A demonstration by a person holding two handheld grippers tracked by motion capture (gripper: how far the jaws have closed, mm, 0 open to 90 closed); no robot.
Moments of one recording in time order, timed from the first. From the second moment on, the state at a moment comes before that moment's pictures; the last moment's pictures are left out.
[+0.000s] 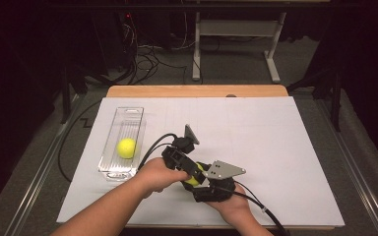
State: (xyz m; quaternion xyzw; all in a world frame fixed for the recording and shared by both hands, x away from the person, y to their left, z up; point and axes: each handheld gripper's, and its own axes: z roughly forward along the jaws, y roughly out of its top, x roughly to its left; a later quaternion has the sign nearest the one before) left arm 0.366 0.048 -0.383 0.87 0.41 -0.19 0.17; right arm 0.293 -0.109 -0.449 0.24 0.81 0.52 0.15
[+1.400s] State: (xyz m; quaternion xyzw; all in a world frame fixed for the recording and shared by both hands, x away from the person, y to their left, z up) left arm 0.364 0.048 -0.382 0.88 0.41 -0.18 0.16; right arm 0.290 -0.106 -0.451 0.24 0.80 0.52 0.16
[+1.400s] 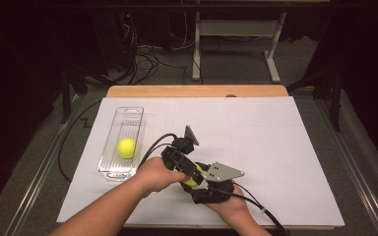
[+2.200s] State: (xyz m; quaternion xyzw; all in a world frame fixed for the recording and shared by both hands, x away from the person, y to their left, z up) left arm 0.365 0.052 -0.380 0.88 0.41 -0.17 0.15; right arm 0.290 -0.105 -0.452 0.24 0.79 0.53 0.17
